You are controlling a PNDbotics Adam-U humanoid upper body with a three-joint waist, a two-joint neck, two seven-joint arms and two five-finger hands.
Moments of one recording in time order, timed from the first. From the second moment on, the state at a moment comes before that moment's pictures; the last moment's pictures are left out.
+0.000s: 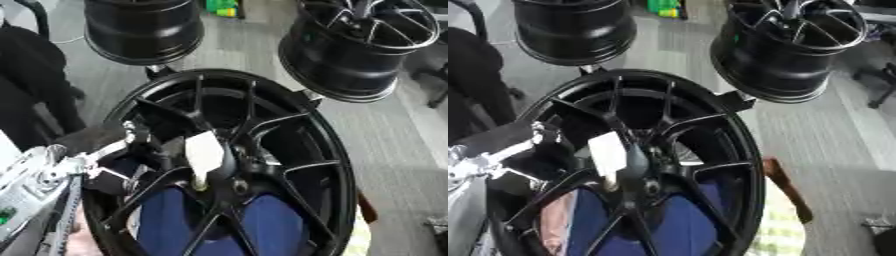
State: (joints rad) left arm -0.35 0.77 -0.40 -1.80 -0.52 0.03 -0.36; right arm -0.41 -1.09 -0.14 -1.41 0.22 0.02 0.40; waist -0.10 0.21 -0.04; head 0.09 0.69
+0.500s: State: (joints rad) left arm -0.35 0.77 -0.40 -1.80 -0.52 0.03 -0.36; right arm -0.47 -1.09 -0.16 -1.51 0.11 0.13 0.23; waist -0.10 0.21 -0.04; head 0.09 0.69
